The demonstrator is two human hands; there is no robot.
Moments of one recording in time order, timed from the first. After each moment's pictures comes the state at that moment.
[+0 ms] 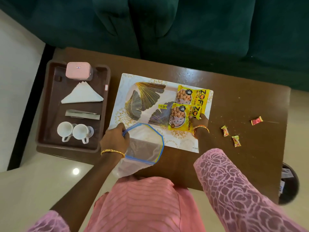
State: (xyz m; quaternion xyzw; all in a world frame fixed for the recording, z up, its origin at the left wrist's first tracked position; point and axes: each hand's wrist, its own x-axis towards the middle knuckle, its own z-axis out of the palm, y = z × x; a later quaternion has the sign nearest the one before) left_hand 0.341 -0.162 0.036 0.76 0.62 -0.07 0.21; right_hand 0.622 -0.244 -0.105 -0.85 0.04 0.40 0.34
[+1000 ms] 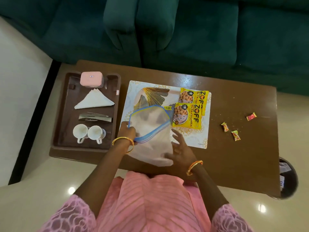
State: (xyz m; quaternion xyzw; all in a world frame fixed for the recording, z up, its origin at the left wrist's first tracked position) left_hand 0.325 -0.145 0.053 0.43 0.72 0.00 0.54; right_hand 0.471 -0.318 0.033 -0.66 -0.24 0.59 0.39
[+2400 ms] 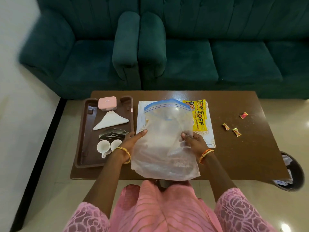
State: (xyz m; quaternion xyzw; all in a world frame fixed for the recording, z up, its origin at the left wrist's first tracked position) left_hand 0.214 -0.121 0.092 0.39 0.53 -0.02 0.75; right_hand 0.410 -0.297 0.090 -0.65 -0.08 0.49 0.57
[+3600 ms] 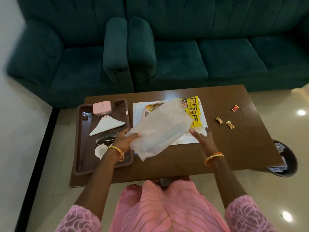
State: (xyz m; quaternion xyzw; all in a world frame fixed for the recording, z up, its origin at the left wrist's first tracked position) left_hand 0.210 -0.116 0.105 0.50 0.49 0.09 0.70; right_hand 0.414 -0.336 0.093 -0.71 0.04 0.41 0.57
